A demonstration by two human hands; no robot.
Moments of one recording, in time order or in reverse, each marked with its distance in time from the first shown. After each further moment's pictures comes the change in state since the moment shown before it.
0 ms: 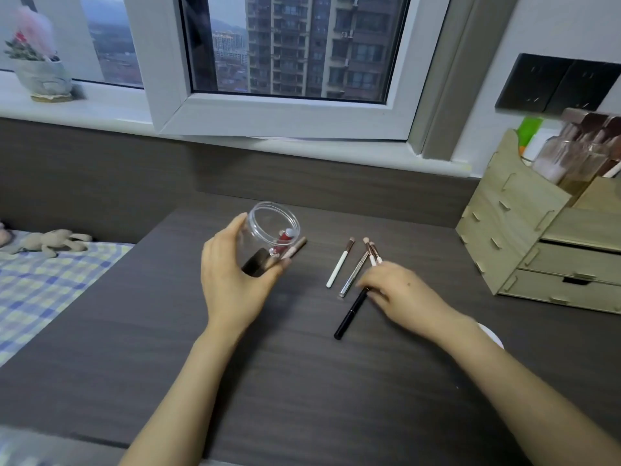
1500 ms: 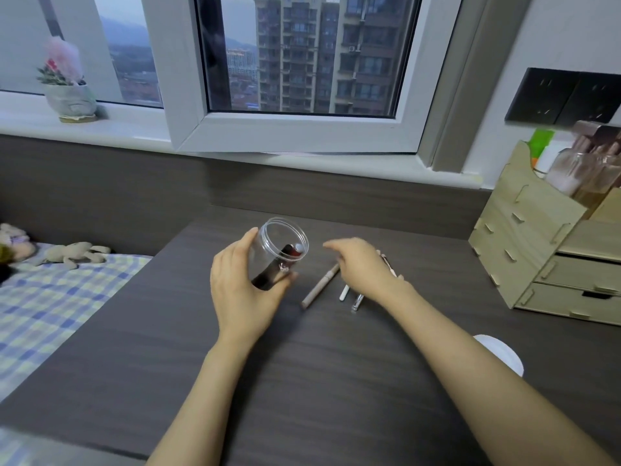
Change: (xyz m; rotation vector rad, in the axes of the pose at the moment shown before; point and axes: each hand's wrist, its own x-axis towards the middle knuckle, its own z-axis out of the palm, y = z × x) left_hand 0.000 -0.004 -0.004 0.051 0.046 0.041; right_hand 0.089 -0.037 0.002 0.115 0.032 0.206
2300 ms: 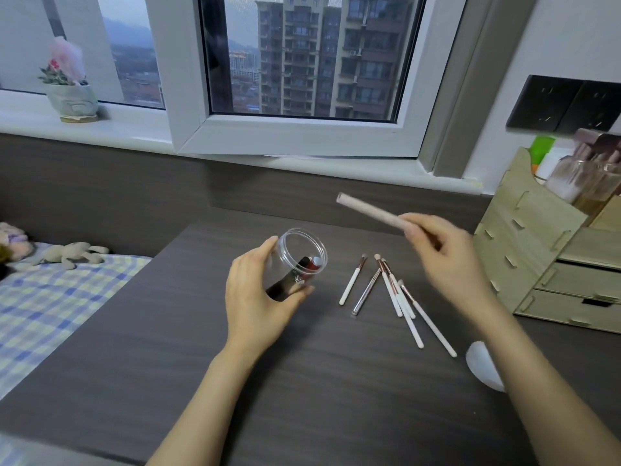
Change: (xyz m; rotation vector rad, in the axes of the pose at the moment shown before) left_hand -0.007 0.006 0.006 -0.069 -0.097 0.047; right_hand -0.065 0.024 -0.076 0.401 0.482 -0.019
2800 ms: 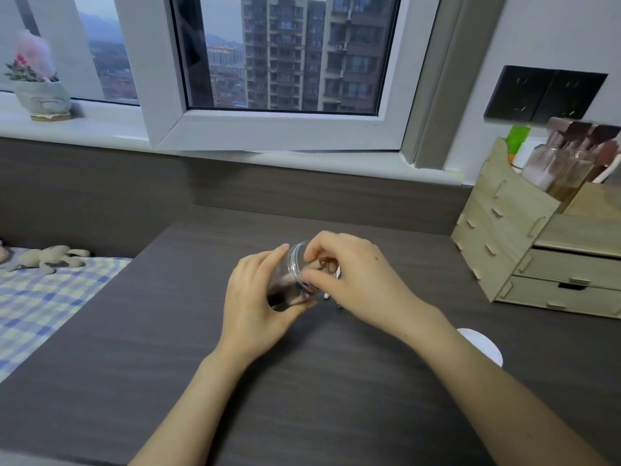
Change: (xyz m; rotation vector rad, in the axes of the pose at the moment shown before) left_hand -0.008 0.005 0.008 0.025 -0.144 0.221; right_hand -0.019 -0.056 0.040 -0.138 -0.400 -0.108
